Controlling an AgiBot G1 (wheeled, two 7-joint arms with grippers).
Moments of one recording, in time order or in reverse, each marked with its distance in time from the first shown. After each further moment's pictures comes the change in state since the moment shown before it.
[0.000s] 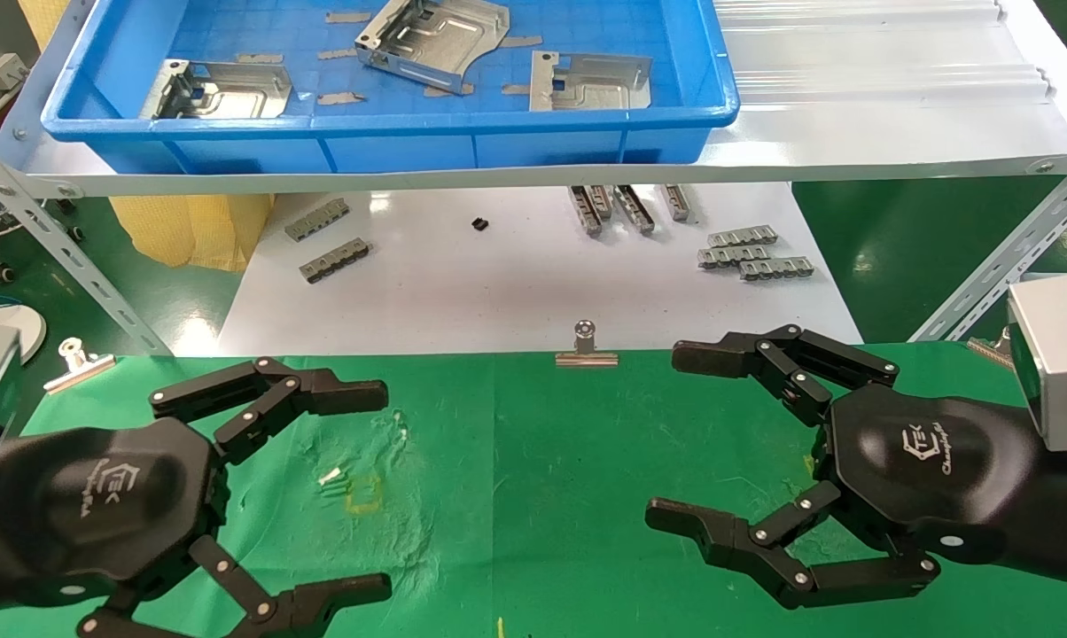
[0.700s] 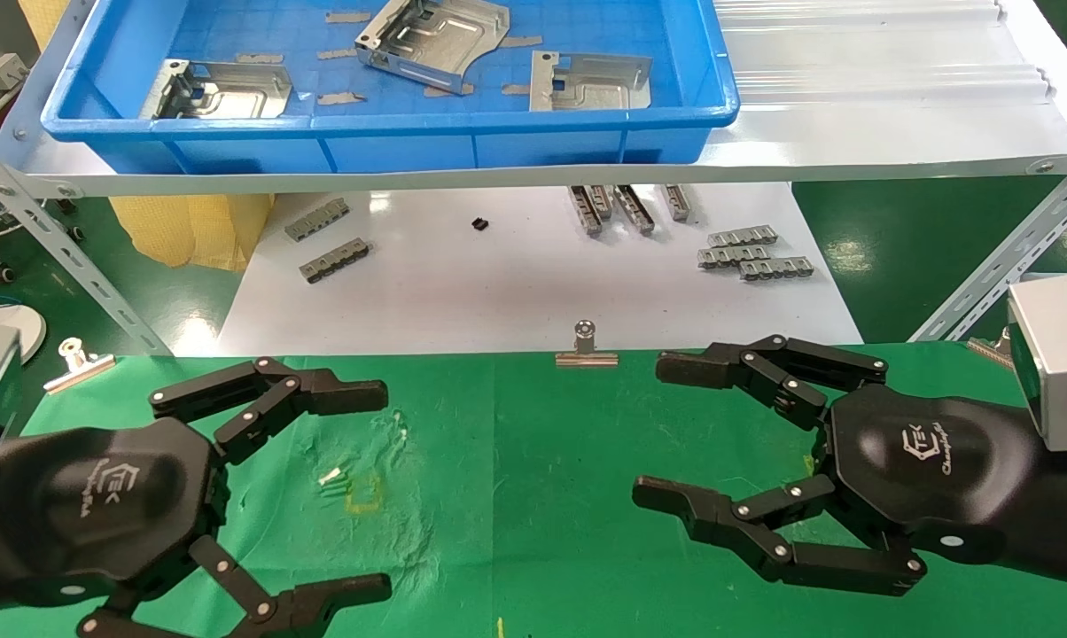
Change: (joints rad) left arm 0.000 0.000 0.000 0.000 0.000 0.000 0.000; right arm 0.000 0.000 0.000 0.000 0.000 0.000 0.000
